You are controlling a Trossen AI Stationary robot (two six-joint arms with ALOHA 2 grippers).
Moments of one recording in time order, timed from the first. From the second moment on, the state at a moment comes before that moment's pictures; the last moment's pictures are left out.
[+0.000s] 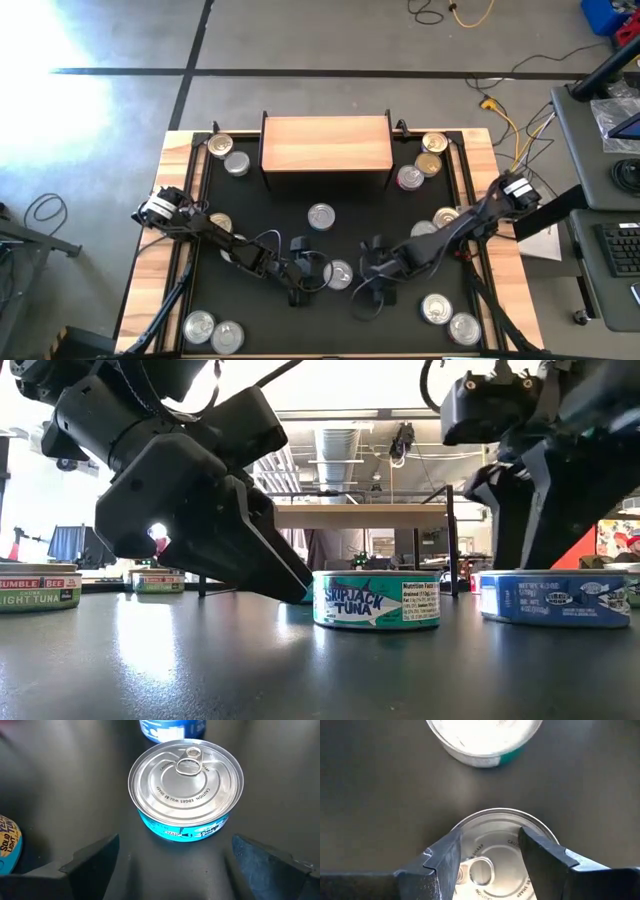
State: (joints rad) left arm -0.42 1.88 0.85 0.33 -0.37 -0.20; right arm 0.45 1.71 1.01 -0.54 0.14 0.50
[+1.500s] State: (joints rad) left arm -0.41 1.93 0.86 0.44 -0.29 -0.11; right arm 0.52 1.84 0.96 -0.16 0.34 0.47
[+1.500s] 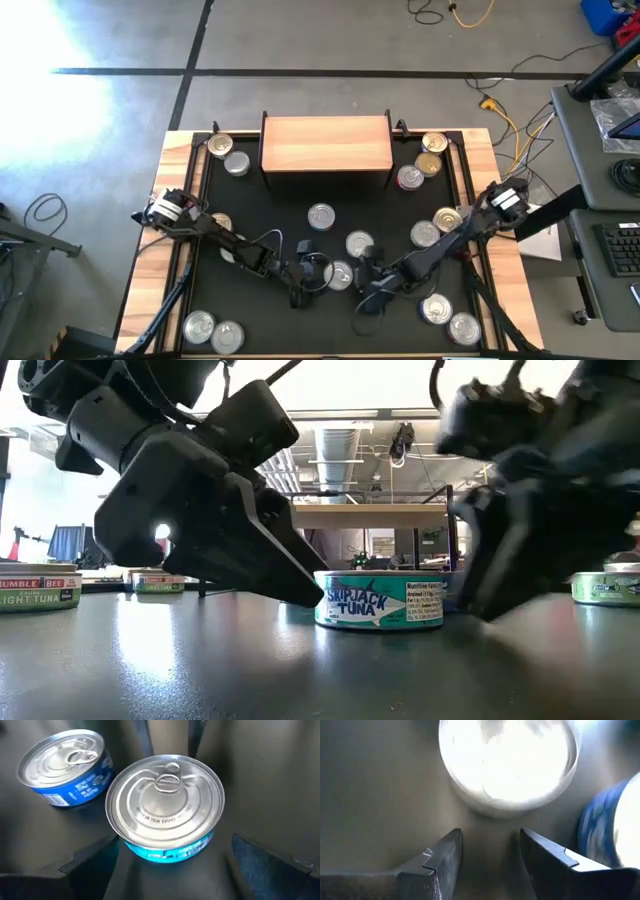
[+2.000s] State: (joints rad) left arm -0.42 1.90 0.85 0.36 -0.35 -0.12; right arm 0.43 1.88 0.98 -0.12 0.40 0.27
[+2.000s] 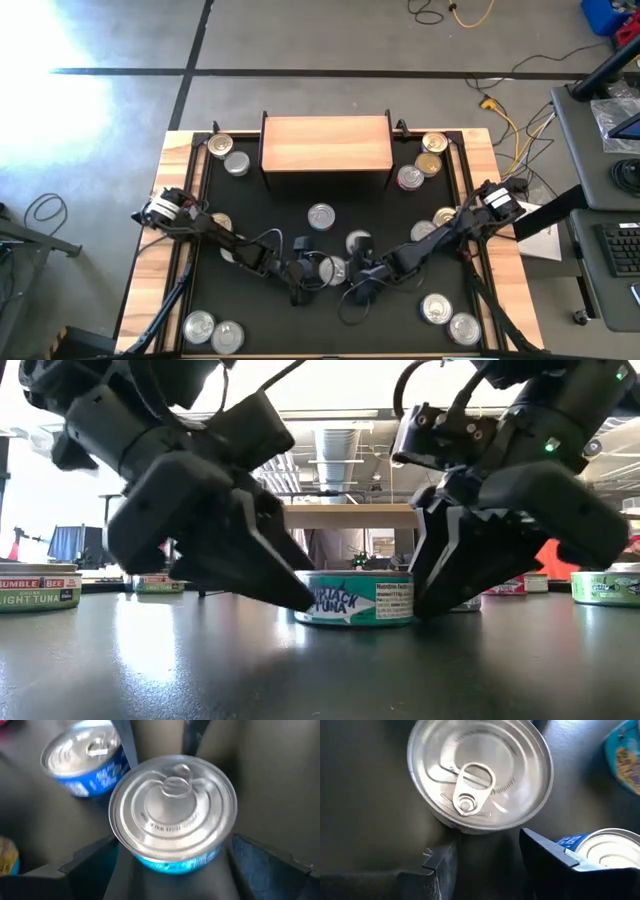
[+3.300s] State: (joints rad) left arm -0.34 1.88 0.85 0.34 -0.21 -0.17; right arm 0.40 1.88 0.98 -0.01 0.37 0.21
